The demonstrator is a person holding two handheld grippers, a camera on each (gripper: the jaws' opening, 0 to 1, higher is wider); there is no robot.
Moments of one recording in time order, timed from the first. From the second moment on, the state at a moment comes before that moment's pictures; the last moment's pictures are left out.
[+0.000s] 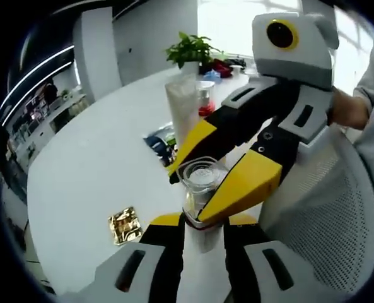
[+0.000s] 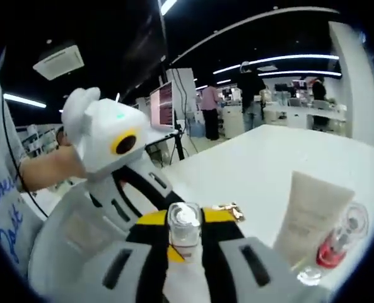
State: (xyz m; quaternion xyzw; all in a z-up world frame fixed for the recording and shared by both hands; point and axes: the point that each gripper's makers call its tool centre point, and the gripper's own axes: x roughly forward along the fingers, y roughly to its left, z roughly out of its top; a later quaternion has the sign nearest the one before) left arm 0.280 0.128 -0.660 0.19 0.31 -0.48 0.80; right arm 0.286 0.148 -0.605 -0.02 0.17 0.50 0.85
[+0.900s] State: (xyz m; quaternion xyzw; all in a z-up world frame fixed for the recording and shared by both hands) left arm 0.295 0.112 -0.687 0.20 0.31 -0.50 0.78; right arm 0.301 0.139 -0.633 -0.09 0.20 0.48 0.85
